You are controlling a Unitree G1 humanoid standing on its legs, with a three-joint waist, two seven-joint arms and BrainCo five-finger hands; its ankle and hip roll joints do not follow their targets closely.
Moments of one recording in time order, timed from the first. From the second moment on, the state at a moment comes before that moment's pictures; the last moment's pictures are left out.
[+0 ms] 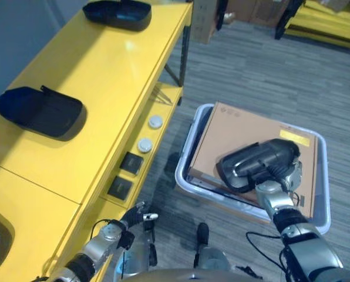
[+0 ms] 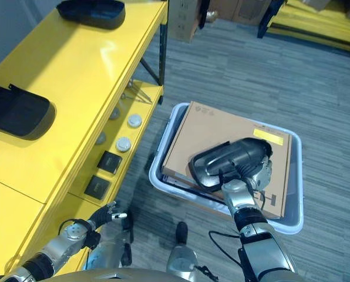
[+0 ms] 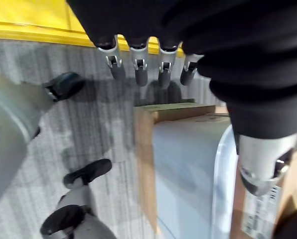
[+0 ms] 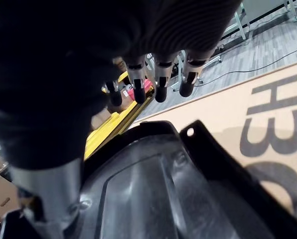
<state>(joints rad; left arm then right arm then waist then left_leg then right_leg) -0.06 0.38 -0.61 0.53 -0.32 0.10 -0.08 -0.41 -0.48 0.18 0.72 0.25 0.24 -0.89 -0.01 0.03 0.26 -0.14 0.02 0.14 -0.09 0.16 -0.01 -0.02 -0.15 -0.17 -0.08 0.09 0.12</state>
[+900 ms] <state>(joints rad) -0.12 0.31 -0.61 0.61 -0.35 -0.05 0.00 -0.57 -0.46 0.24 1.12 0.39 0.22 -0.96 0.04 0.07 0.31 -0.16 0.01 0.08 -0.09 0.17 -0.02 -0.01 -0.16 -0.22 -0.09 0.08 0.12</state>
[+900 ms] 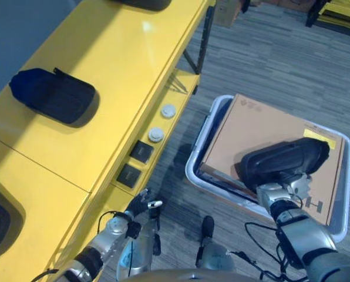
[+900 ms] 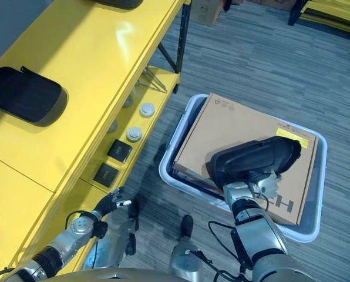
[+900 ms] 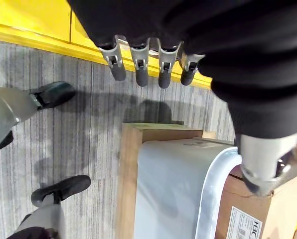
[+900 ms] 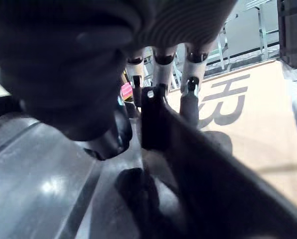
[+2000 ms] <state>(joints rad) -0.18 0.44 -0.50 0.30 -0.48 0.01 -0.09 -0.40 -0.78 0.35 0.39 -0.51 0.16 -0.56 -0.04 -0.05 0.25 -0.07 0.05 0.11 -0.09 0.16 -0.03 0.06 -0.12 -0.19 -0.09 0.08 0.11</state>
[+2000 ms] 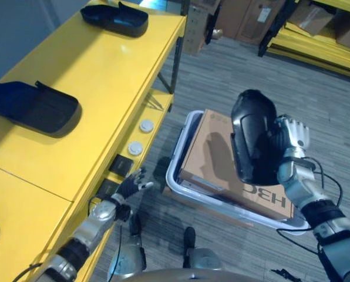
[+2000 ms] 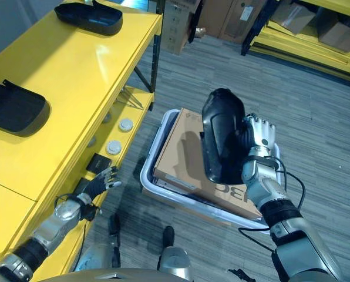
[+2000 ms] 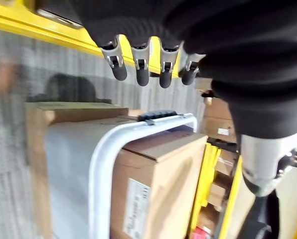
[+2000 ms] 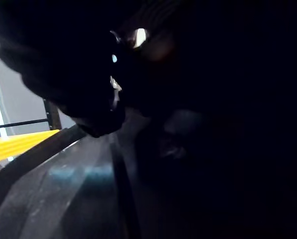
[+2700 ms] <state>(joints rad) -0.37 0.22 -0.51 0.29 -0.85 0.23 -0.11 -0.48 -0.75 0.48 0.24 -0.62 -0.02 -0.46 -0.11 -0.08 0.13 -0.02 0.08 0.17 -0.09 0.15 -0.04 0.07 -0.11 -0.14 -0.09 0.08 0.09</state>
